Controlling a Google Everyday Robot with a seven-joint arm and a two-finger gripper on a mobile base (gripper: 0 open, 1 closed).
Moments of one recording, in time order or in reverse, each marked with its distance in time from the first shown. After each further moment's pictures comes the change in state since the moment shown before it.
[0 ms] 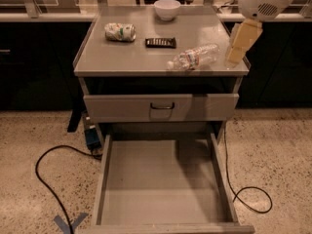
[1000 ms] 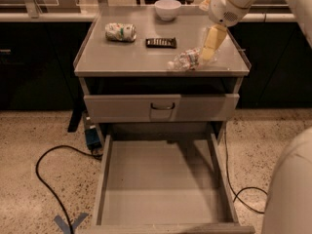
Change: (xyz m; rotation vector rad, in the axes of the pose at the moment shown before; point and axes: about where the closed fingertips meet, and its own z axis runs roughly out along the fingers) arm -0.030 -0.045 0.097 -0.081 -0.133 -0.020
